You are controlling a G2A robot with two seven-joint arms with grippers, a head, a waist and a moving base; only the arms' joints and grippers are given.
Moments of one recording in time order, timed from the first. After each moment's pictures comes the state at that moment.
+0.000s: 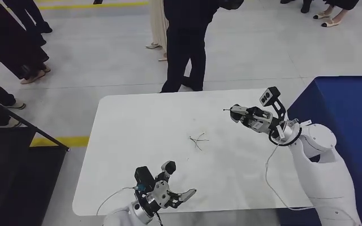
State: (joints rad) left arm 1.77 -1.22 -1.19 -1.95 1.14 -0.55 0.14; right arm -1.18 -1.04 1.52 -1.64 0.63 0.19 0.98
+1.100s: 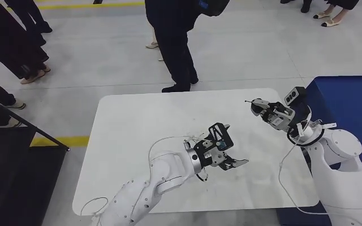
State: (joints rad) left arm 0.99 -1.37 -0.74 -1.72 1.18 -0.38 -0.28; right arm -1.28 -1.02 1.69 -1.71 0.63 0.25 0.87
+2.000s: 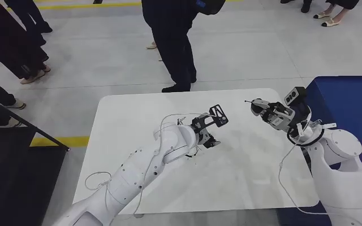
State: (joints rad) left arm 0.70 -1.43 -0.67 -1.45 1.20 -0.33 -0.84; right arm -1.28 -1.02 1.69 -1.71 0.63 0.25 0.87
